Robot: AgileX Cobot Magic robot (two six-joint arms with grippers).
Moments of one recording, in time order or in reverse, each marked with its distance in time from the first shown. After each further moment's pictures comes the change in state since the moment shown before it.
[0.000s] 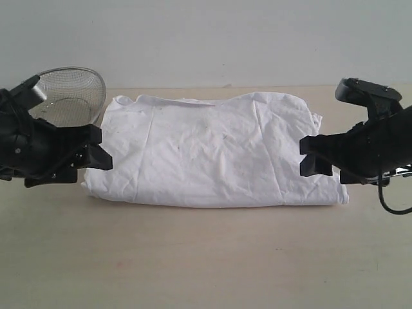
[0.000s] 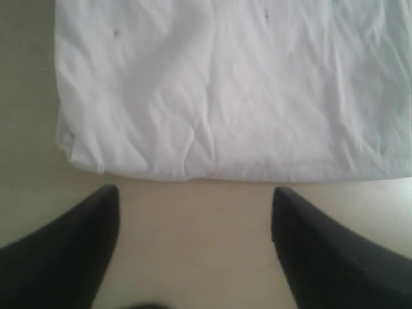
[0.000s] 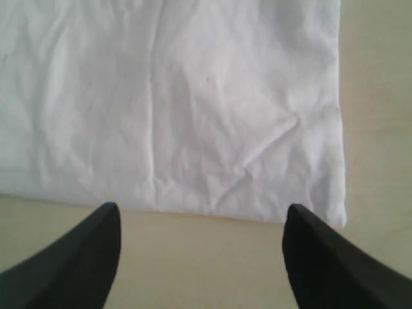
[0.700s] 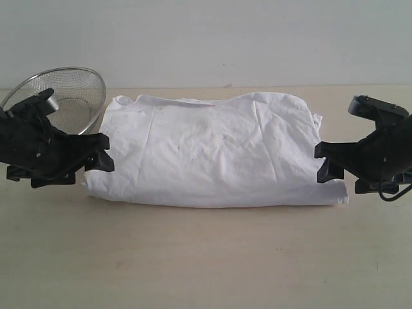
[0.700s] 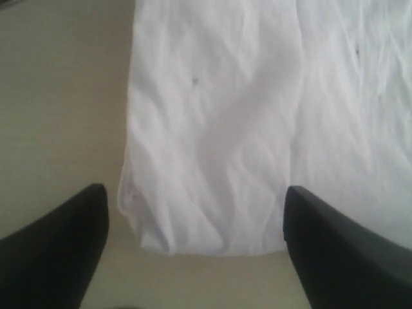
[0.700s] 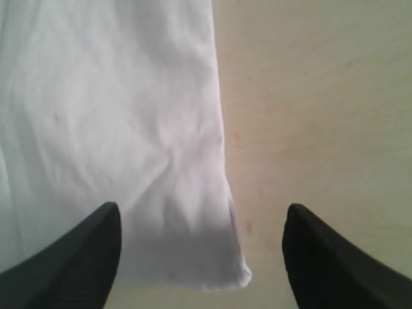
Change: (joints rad) left arm 0.004 0.181 -0.068 -0.010 -0.138 0.027; right arm -0.121 0.209 -0.092 -0.007 -0.001 0.000
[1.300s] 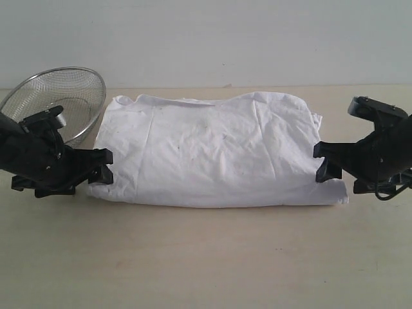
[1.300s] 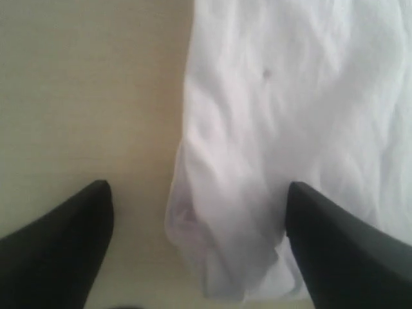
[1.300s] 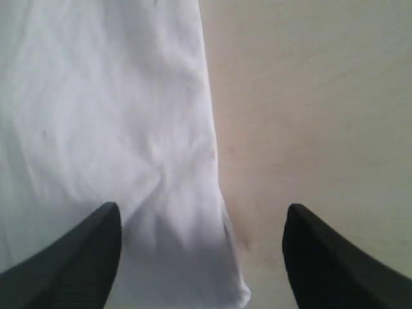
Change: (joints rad) left arm 0.000 0.120 -0.015 -0.012 -0.084 0.031; right arm 0.000 0.030 -0.005 0.045 -0.029 -0.024
